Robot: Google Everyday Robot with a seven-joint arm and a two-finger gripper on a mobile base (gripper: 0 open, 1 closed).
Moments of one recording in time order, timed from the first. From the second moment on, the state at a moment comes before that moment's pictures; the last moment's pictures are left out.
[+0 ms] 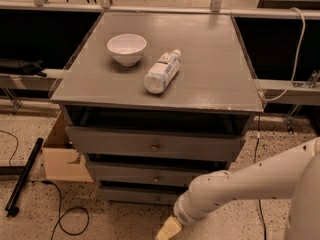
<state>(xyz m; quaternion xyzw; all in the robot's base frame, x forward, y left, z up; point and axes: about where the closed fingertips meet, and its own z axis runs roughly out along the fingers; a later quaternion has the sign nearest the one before) 0.383 -0.049 0.454 -0.41 0.89 0.16 0.09</state>
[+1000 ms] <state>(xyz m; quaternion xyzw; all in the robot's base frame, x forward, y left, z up) 0.394 -0.045 0.362 -0.35 0.91 0.21 0.04</state>
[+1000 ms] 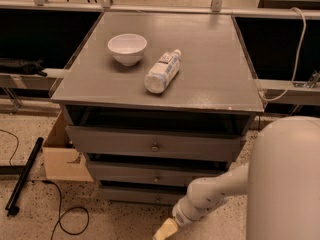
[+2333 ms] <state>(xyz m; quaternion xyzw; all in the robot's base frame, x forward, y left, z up) 0.387 -0.037 0.311 -0.35 0.92 0.17 0.06</state>
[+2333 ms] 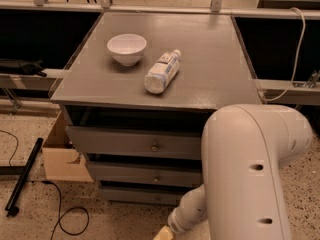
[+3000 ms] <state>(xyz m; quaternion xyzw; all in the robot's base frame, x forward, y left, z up) 0.367 -0.076 0.287 -0.33 0.92 0.18 0.07</state>
